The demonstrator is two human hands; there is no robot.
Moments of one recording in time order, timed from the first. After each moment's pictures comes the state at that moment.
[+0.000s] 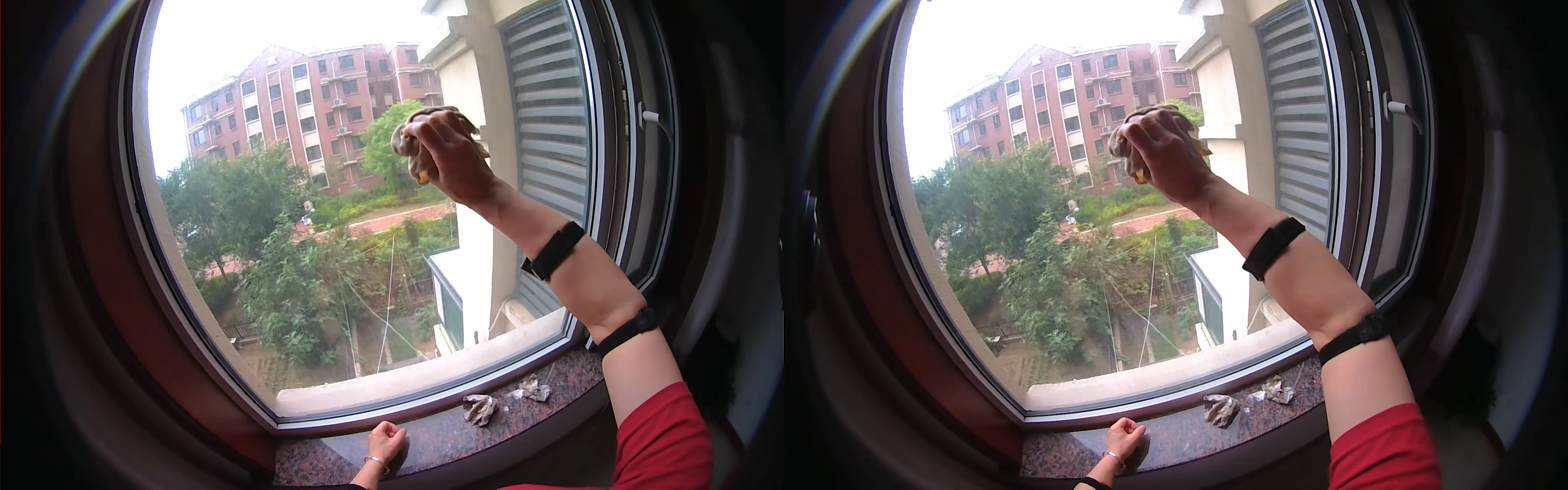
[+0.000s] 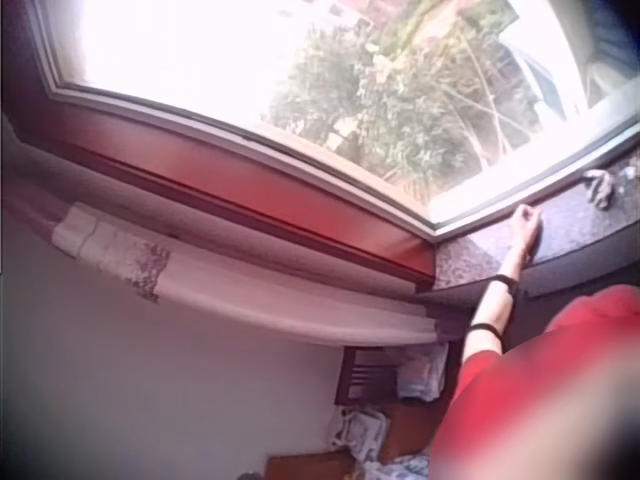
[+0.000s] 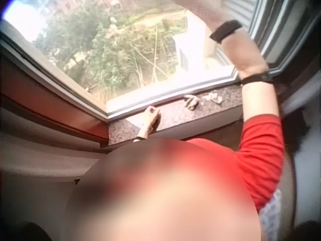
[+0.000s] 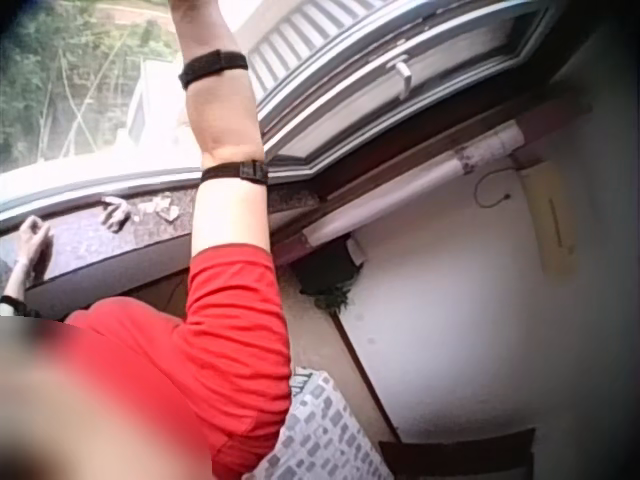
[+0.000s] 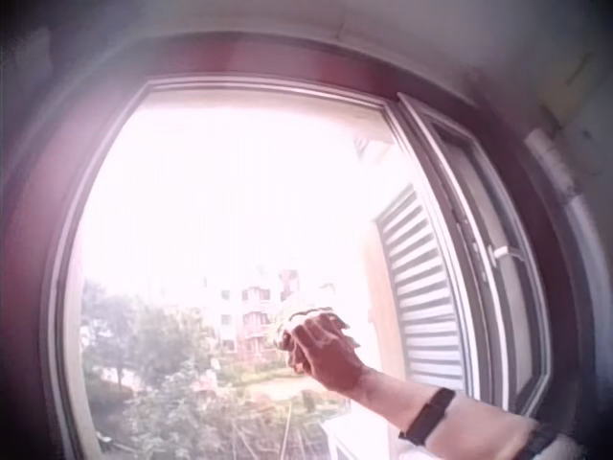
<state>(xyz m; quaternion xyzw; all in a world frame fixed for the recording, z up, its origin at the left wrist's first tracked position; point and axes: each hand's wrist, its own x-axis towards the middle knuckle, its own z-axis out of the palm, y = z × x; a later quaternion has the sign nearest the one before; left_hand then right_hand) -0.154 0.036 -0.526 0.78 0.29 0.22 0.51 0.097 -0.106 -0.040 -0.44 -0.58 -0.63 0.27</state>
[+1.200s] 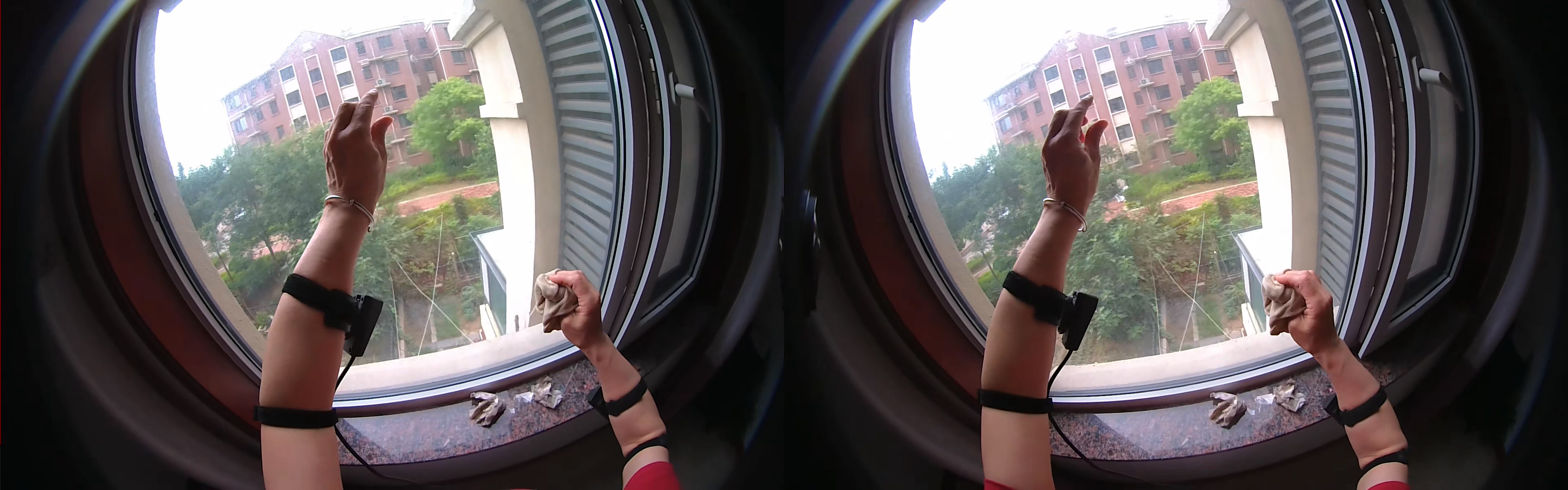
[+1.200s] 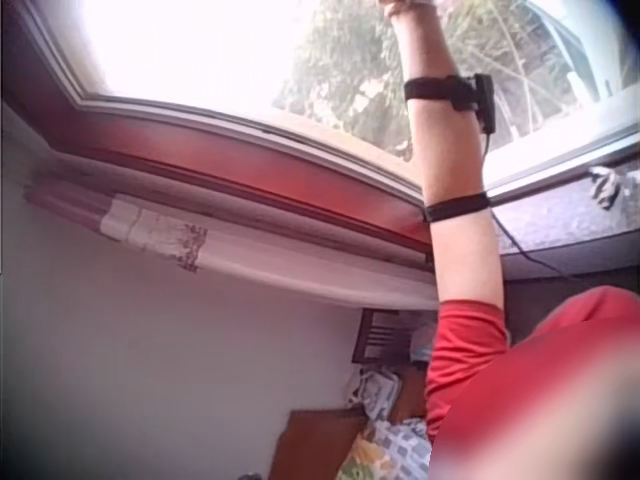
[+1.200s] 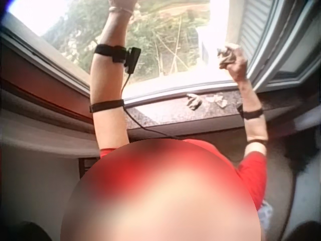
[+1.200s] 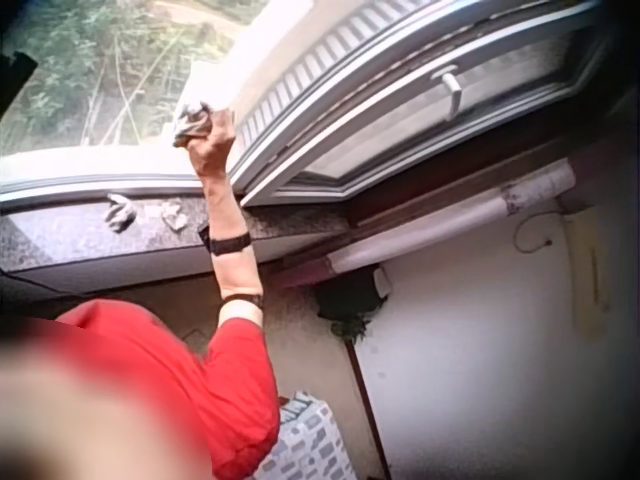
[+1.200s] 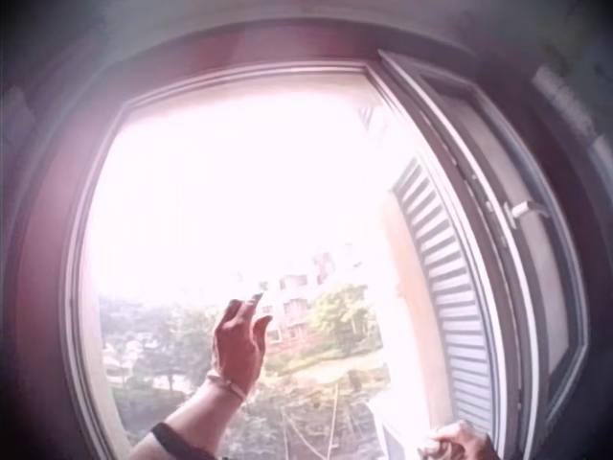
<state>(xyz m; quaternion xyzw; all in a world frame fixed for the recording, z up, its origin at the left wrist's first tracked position) 0.020 -0.008 -0.028 0.70 -0.04 0.70 -0.08 0.132 -0.275 -0.269 -0.61 -0.49 -0.32 0.54</state>
